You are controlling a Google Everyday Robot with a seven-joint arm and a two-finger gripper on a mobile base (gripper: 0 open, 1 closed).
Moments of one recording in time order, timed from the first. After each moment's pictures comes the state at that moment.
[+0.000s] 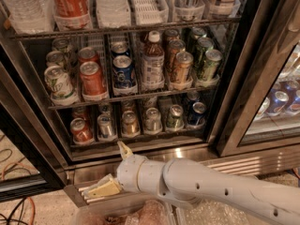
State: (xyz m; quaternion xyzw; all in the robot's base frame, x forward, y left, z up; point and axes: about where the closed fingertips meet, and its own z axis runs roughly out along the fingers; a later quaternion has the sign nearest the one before) arm 0.437 0.138 0.670 -0.44 0.70 0.32 0.47
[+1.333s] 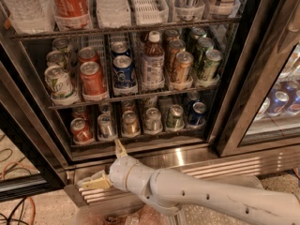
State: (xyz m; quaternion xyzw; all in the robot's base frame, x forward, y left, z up) arm 0.478 0.161 0.636 -0.39 0.69 0.30 0.54
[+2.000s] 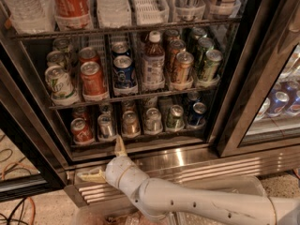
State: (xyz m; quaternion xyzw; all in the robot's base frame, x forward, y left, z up) arm 0.512 0.169 0.620 -0.35 0.67 0.23 0.61
